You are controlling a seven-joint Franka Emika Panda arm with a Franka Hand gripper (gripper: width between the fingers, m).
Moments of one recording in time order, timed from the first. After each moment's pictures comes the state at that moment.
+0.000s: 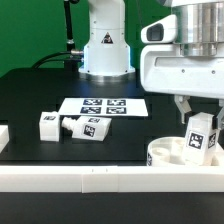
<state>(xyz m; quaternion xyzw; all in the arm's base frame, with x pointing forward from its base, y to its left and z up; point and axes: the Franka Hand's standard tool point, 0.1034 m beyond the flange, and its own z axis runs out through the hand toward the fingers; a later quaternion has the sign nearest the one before) 0.631 0.118 0.078 -0.89 0.46 -0.04 0.06</state>
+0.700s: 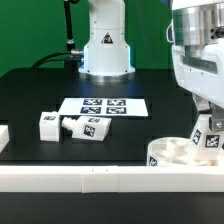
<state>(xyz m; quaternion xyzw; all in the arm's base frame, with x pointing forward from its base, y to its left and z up) 0.632 0.123 0.078 -0.66 0.74 0.01 0.12</state>
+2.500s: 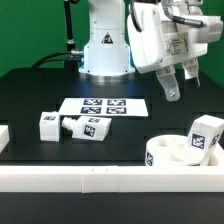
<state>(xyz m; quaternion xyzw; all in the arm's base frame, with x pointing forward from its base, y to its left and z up) 0.617 0.084 0.122 -0.47 0.86 0.04 0.18</state>
